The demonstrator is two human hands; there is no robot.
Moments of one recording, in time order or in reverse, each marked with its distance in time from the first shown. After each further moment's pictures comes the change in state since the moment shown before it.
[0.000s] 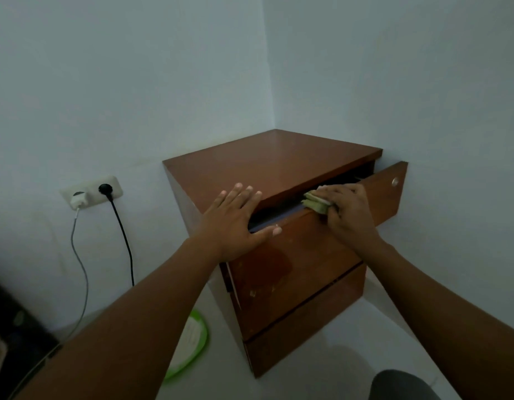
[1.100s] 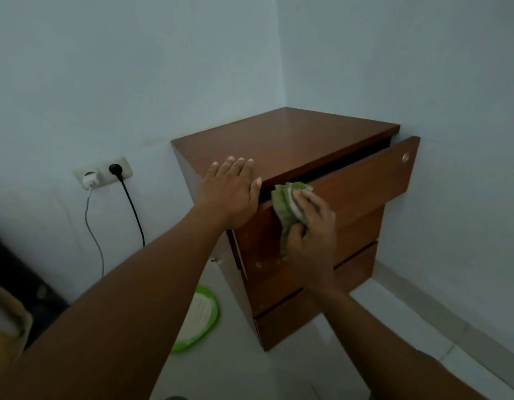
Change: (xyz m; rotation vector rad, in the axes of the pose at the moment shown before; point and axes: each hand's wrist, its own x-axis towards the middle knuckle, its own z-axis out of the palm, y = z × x) left_hand 0.007 -0.013 -0.005 0.070 0.056 -0.142; right_hand -0.081 -0.108 0.058 0.316 0.276 0.148
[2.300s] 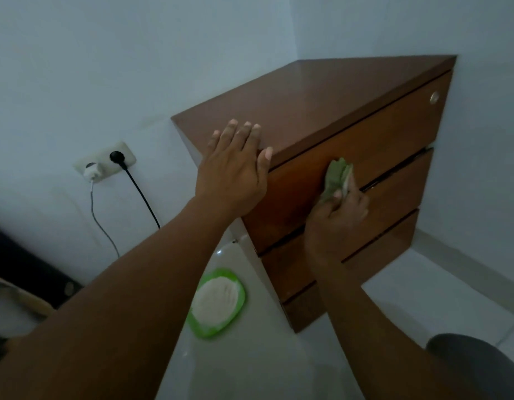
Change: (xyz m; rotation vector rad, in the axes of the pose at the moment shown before) left_hand 0.009 -0.020 0.024 0.005 0.171 0.059; right_hand -0.002 0.060 0.094 0.011 0.467 0.431
